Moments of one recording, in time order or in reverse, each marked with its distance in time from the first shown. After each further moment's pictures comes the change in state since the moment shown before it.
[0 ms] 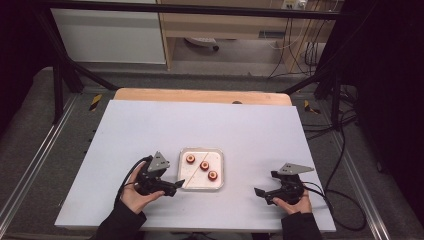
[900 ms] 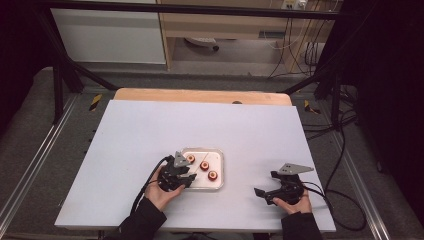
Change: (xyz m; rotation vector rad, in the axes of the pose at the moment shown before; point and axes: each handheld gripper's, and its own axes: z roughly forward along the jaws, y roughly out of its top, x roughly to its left) left arm -0.019 0.009 0.051 0.097 0.039 -0.081; right arm 0.000 0.000 0.001 0.003 0.004 -0.001
